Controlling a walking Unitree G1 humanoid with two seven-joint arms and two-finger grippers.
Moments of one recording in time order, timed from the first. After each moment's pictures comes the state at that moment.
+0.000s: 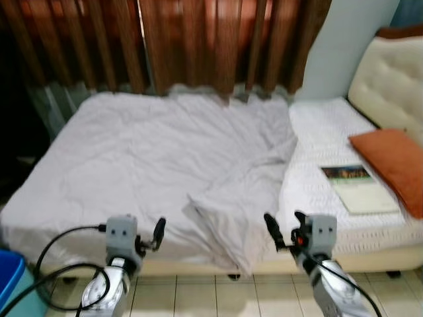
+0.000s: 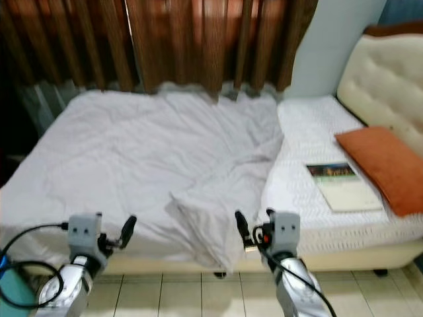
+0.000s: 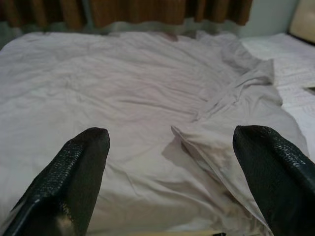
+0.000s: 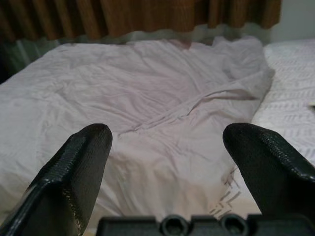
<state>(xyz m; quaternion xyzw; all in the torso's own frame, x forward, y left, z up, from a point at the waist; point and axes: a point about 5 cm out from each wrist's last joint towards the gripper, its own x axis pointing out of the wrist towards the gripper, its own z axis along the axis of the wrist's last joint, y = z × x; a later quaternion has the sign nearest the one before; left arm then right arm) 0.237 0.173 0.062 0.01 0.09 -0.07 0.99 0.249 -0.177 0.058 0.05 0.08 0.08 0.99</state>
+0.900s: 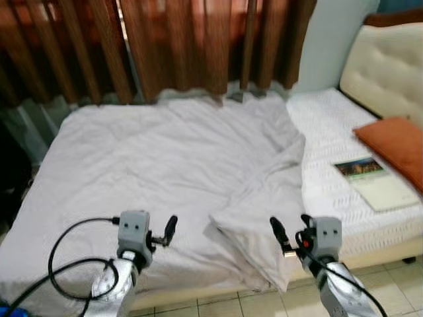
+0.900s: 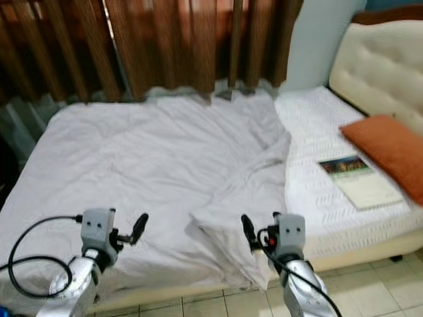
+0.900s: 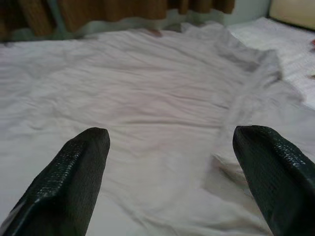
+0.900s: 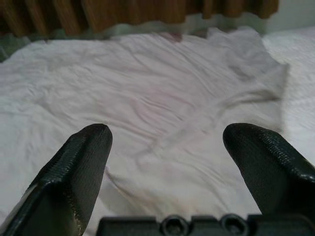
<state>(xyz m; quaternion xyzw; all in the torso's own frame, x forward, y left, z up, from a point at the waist) 0.246 0.165 0.064 0.03 0.09 -0.10 0.99 0.247 -0.180 0.058 0.03 0.08 0.09 0.99</state>
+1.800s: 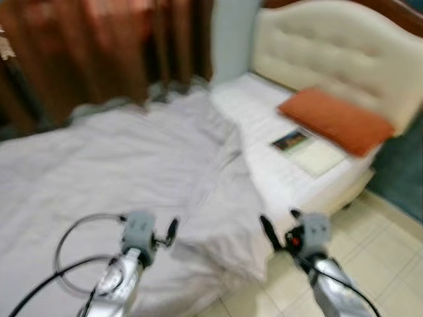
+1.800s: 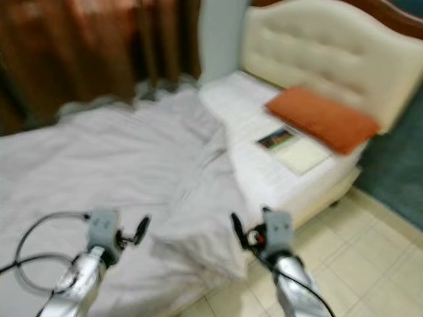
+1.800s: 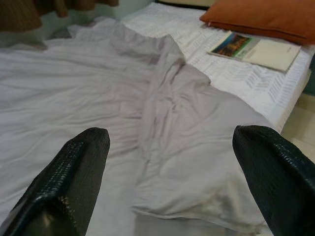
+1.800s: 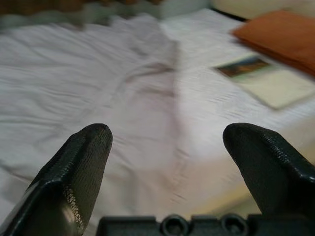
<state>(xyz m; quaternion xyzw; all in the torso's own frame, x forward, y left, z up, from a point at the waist) 0.257 0.152 0.059 0.06 0.10 -0.10 0.99 0.241 -0.177 0.053 0.00 0.09 0.10 0.99</state>
